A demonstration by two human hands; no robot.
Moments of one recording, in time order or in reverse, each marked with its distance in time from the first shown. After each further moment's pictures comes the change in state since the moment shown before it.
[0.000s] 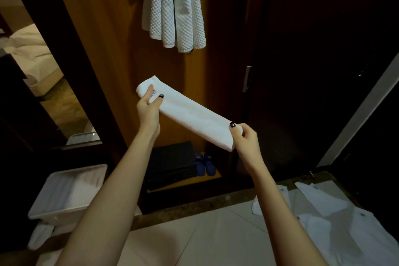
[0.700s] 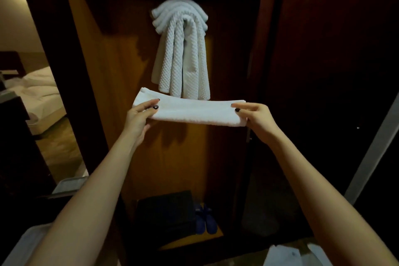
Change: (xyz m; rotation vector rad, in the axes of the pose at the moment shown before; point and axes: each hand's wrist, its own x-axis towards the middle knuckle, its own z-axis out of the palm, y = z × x) left_hand 0.103 0.099 0.012 0.036 -0.240 0.036; right_hand 0.160 -0.145 -0.009 0.047 -0.156 -0.173
